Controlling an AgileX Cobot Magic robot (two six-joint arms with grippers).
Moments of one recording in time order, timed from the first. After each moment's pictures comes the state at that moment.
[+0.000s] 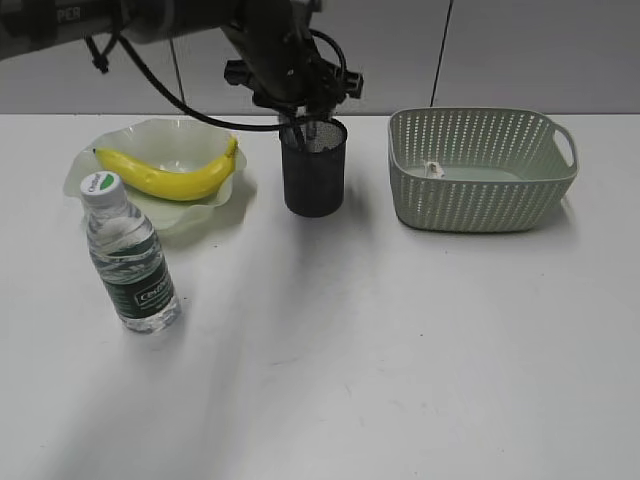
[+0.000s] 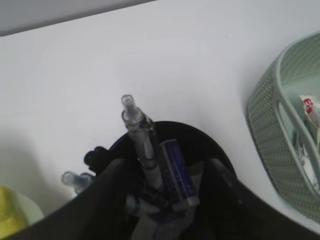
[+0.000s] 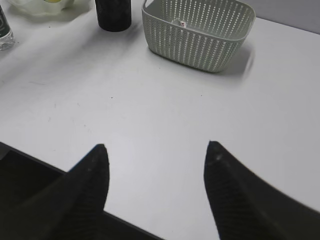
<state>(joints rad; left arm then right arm) -0.60 2.31 -2.07 0.14 0.76 -0.37 0.49 -0.01 -0.51 -0.06 1.04 0.00</state>
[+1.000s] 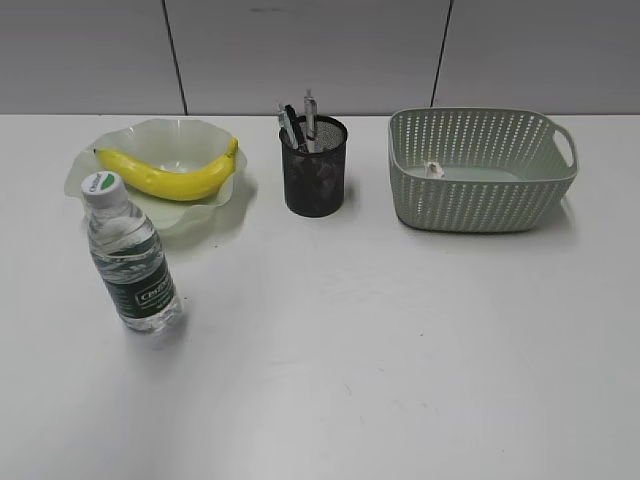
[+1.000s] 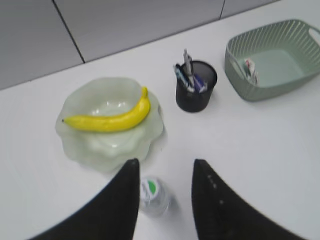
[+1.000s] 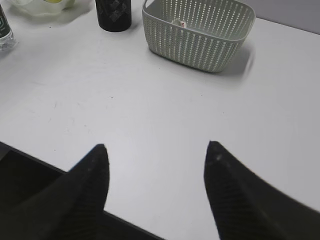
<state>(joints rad) -0.60 1.31 -1.69 0.16 1.21 -0.20 0.49 -0.01 -0.51 -0.06 1.04 0.00</state>
